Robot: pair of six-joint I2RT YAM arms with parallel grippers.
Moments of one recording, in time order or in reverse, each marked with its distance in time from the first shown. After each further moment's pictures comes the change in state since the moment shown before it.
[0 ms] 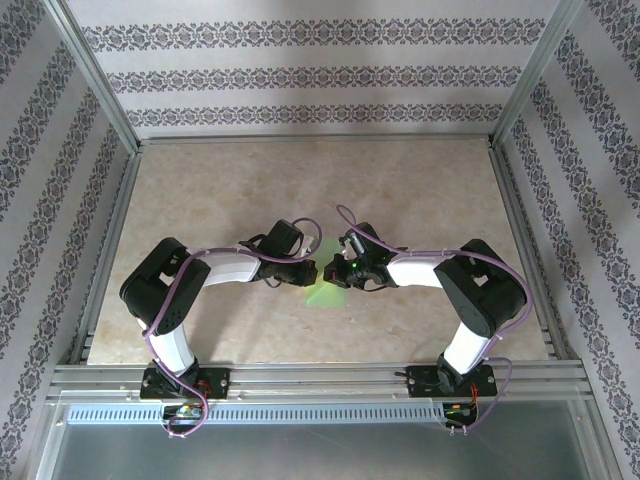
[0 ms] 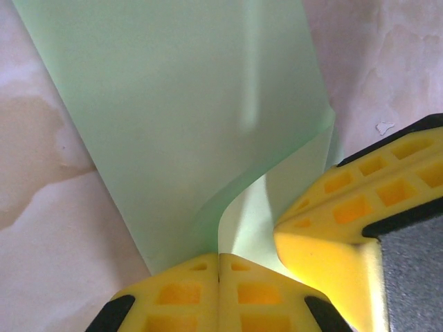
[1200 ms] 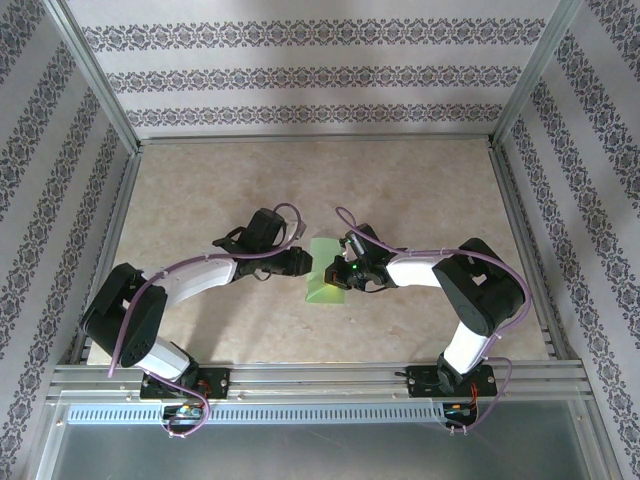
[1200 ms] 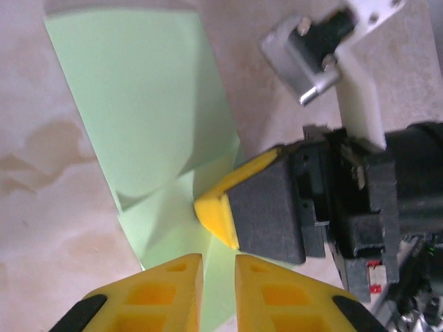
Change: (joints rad) left arm 0.042 -0.254 -0.032 -0.095 0.063 -0.109; right arm 0.000 0.010 -0.005 -0.010 0.010 -0.015
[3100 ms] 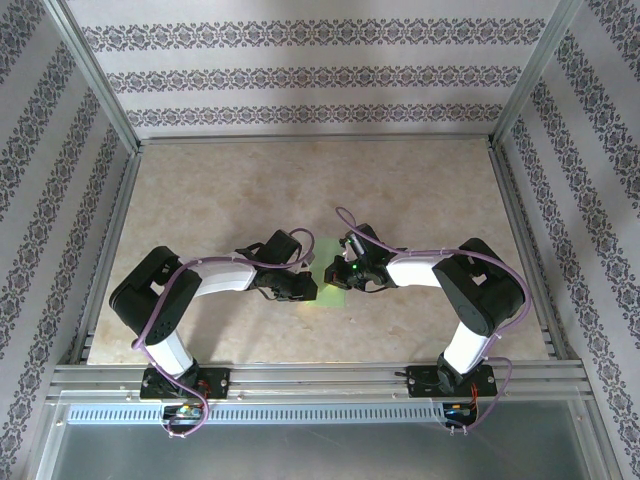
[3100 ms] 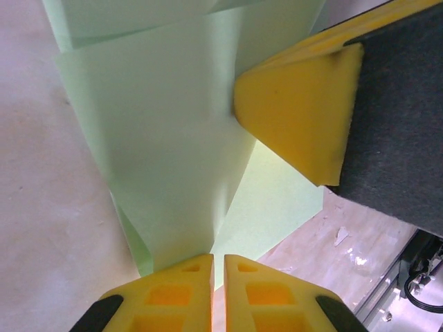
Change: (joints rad) left arm -0.084 0.175 -0.039 0.008 0.075 -0.124; right arm 0.000 0.000 0.000 0.000 0.000 -0.001
